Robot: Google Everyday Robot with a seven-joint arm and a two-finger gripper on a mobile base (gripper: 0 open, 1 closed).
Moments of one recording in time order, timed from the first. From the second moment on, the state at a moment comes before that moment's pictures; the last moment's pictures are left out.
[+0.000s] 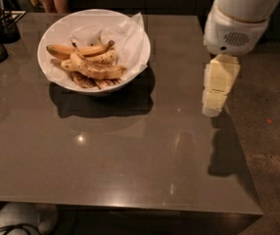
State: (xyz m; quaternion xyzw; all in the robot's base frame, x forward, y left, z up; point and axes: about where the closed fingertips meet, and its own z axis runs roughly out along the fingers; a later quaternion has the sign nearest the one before) arm 0.487 -0.152 0.953 -0.63 0.77 -0.03 0.09
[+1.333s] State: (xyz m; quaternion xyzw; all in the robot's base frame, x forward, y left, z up) arm 0.544 -0.078 0.957 -0.66 0.75 -0.02 0.09
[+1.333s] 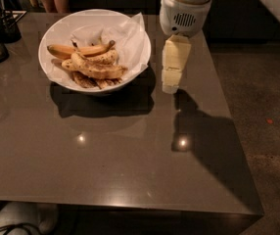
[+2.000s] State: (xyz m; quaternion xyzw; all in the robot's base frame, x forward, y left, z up) arm 0.565 -0.033 0.956 -0.66 0.74 0.00 0.12
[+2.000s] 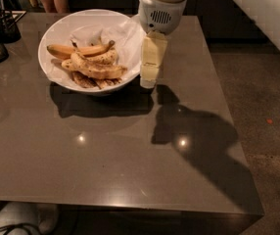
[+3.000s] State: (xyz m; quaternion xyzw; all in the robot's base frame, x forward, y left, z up) arm 0.573 0.007 0.958 -0.68 0.72 0.01 0.14
